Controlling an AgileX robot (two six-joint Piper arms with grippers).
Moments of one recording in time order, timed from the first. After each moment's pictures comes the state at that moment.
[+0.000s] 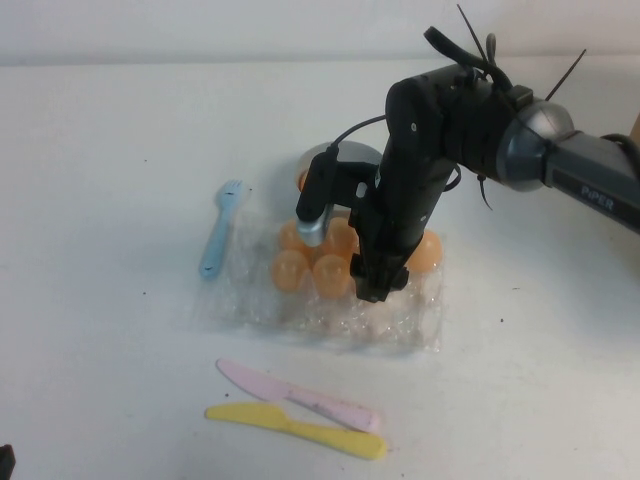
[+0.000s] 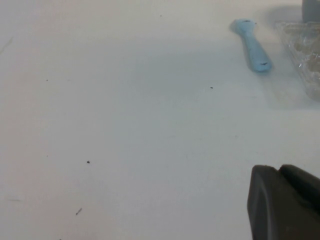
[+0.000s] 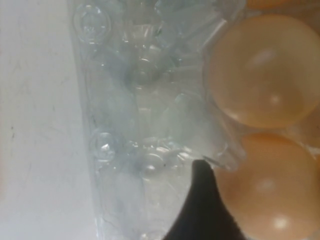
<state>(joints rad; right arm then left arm) 0.60 2.14 -1.85 0.10 1.12 -0.76 -0.10 -0.01 0.02 -0.08 0.37 0.08</state>
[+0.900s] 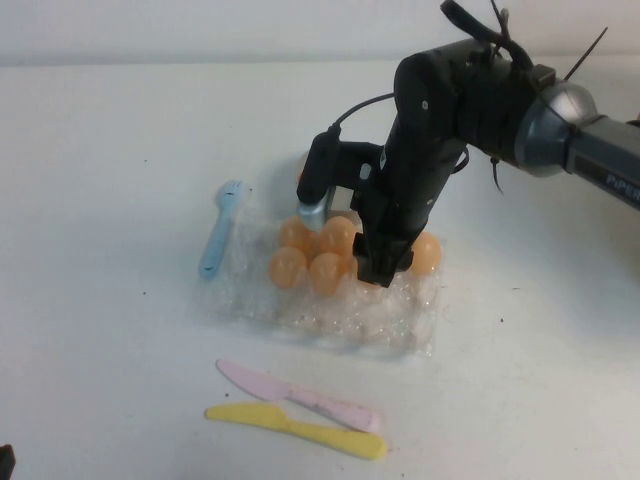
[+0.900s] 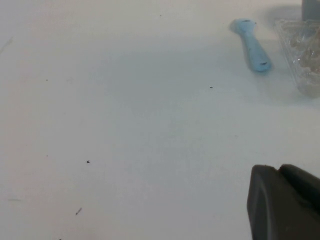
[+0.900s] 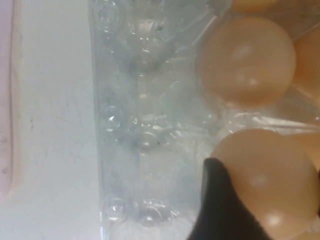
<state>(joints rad) 0.60 2.10 -1.86 0.11 1.15 -0.76 -0.10 -0.01 0.02 -0.08 0.37 0.08</state>
